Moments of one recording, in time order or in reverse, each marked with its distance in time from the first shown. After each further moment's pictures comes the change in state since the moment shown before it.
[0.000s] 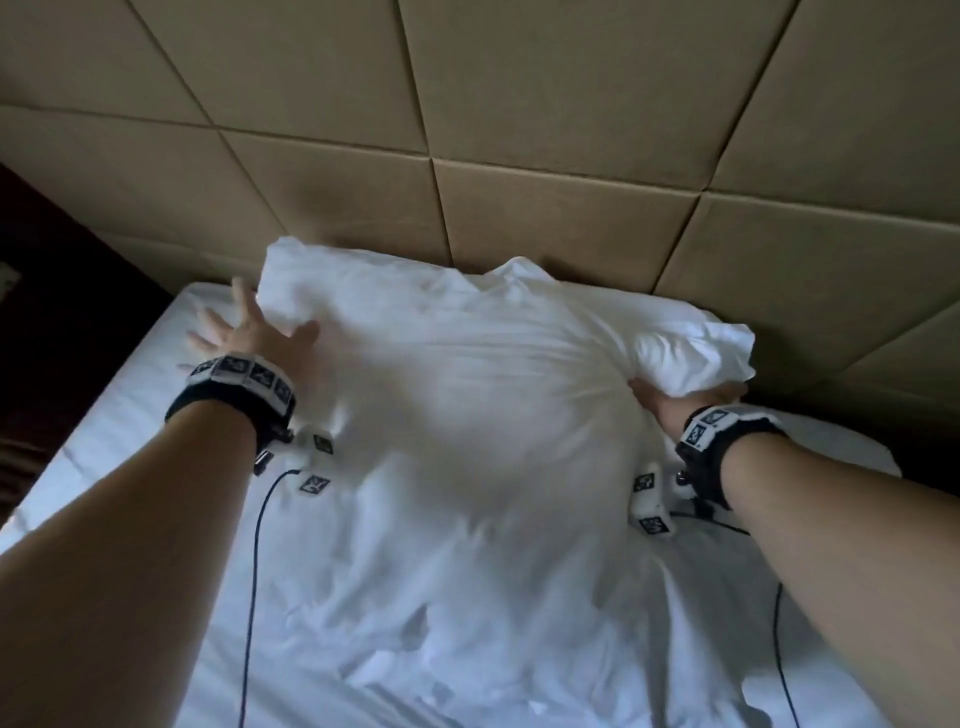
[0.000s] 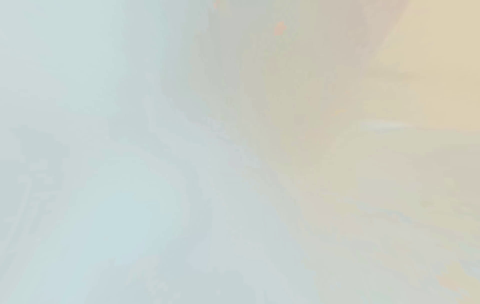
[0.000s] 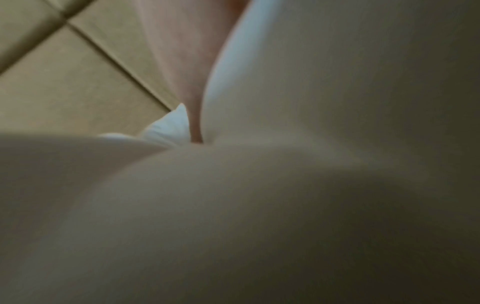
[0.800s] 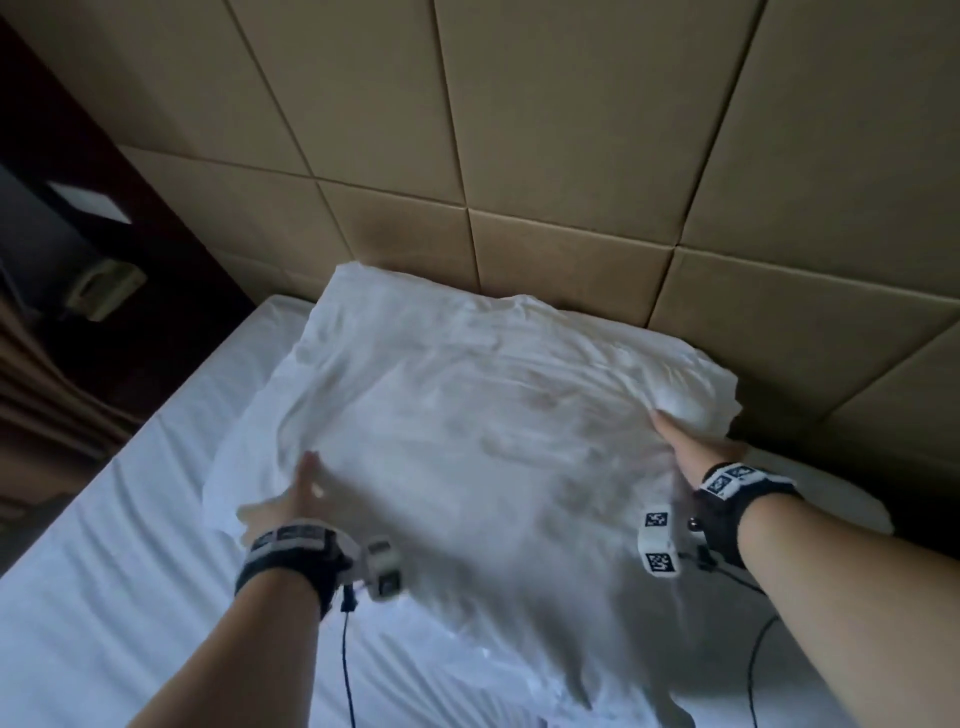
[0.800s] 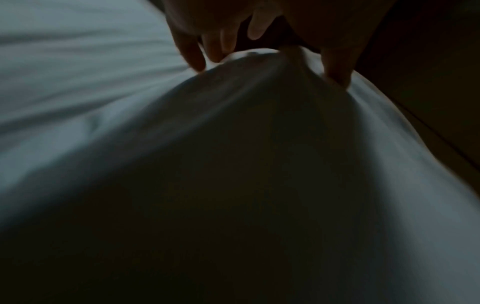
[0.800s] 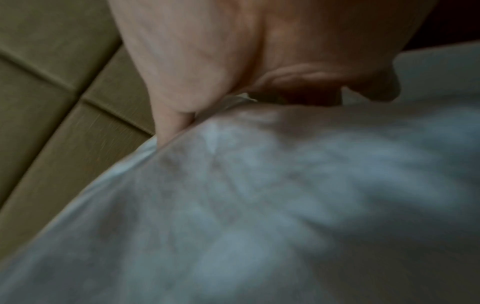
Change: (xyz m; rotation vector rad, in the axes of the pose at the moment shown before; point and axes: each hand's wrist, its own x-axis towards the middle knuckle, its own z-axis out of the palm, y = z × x) left_hand -0.198 -0.109 0.051 -0.776 0.005 -0.687; right_hand -0.062 0.054 -0.054 0.484 -0.127 0.036
